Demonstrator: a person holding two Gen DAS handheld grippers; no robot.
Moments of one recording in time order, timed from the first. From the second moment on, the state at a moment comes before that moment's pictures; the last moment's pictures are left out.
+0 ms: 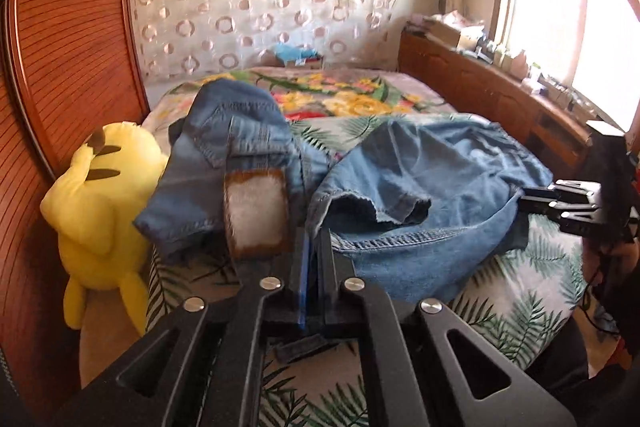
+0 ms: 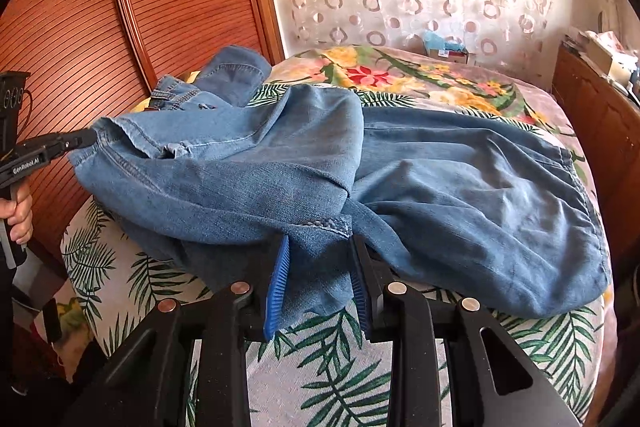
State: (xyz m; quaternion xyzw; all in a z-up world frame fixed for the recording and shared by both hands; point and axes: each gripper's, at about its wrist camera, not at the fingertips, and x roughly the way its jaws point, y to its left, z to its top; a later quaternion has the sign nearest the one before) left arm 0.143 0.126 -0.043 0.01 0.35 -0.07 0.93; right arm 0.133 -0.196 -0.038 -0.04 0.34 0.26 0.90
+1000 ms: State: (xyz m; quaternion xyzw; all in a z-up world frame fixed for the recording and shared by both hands) left arm 0.223 0.021 -0.084 0.08 0.41 -0.15 0.90; right arm 0.128 -0.204 -0.040 -0.01 0.34 0.26 0.90
